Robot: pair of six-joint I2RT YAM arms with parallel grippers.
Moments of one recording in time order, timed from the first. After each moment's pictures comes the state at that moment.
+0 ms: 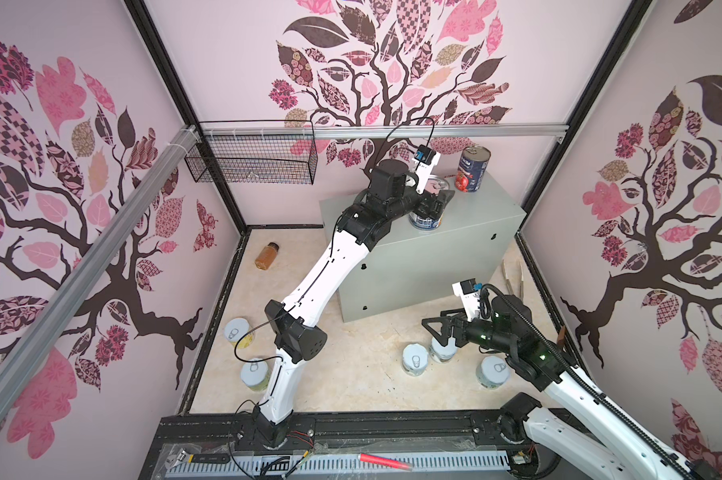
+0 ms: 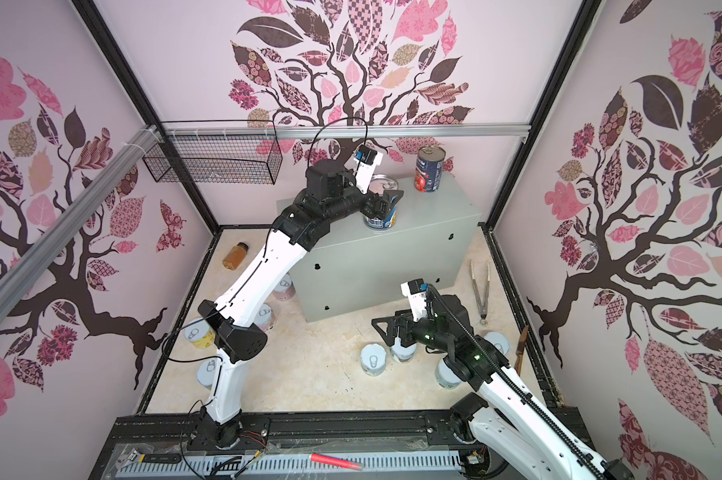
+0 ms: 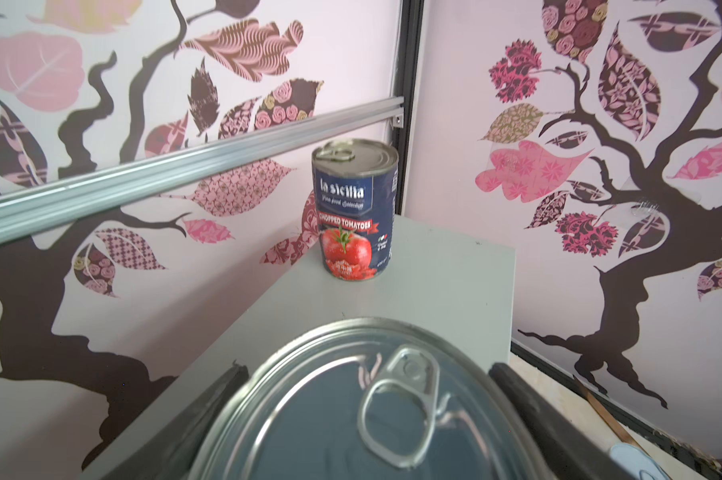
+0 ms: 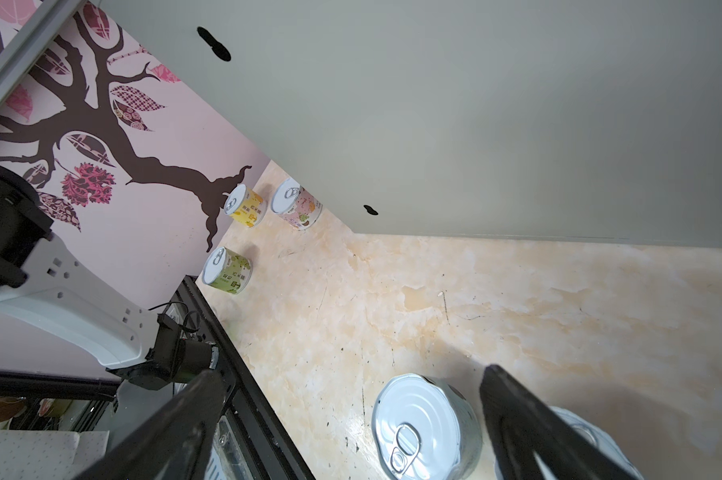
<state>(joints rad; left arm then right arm) -0.69 2.13 2.57 -0.51 0.14 0.02 0.53 0.72 0.63 -0.33 -0.40 0.47</state>
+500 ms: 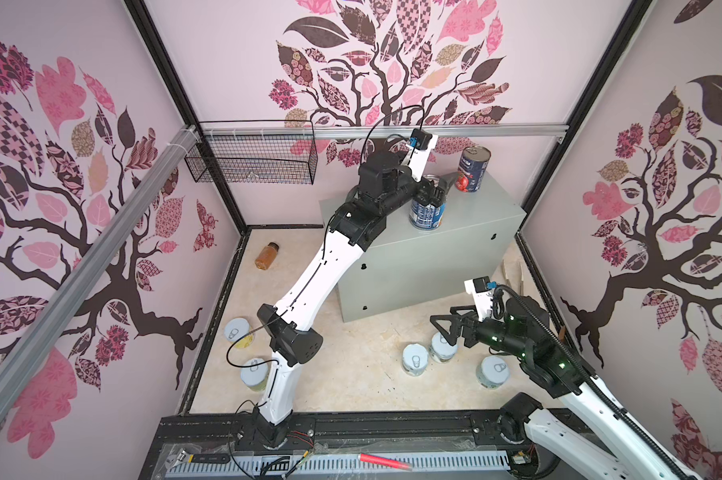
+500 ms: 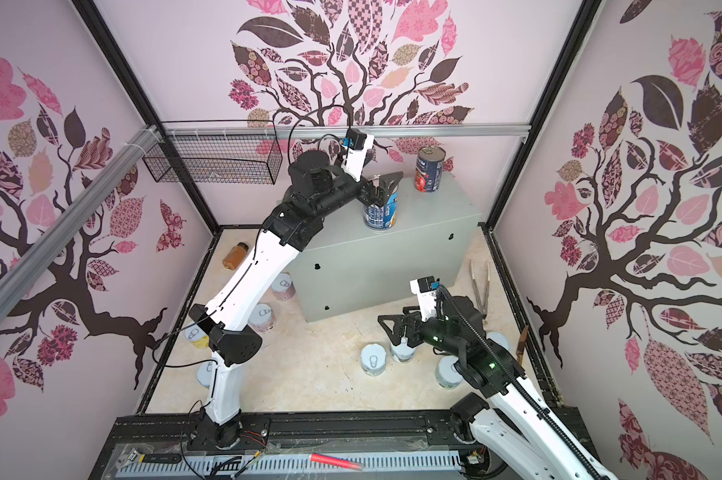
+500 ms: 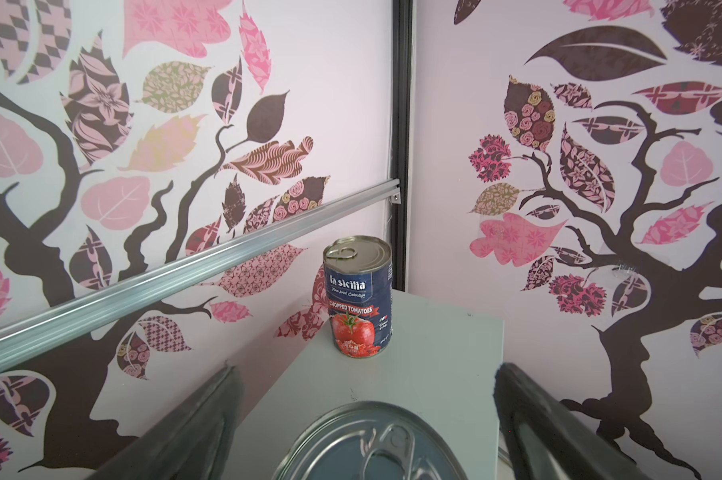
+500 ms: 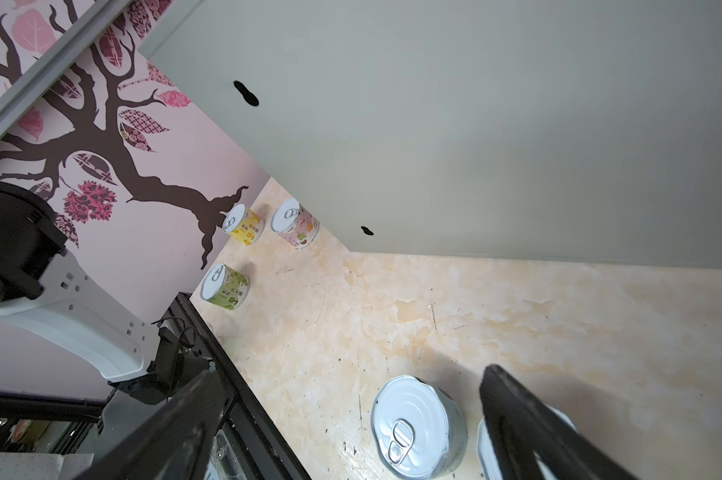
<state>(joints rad) -0.69 2.06 2.56 -0.40 0.13 0.03 0.53 0.64 0.74 -0.46 -0.32 0.45</state>
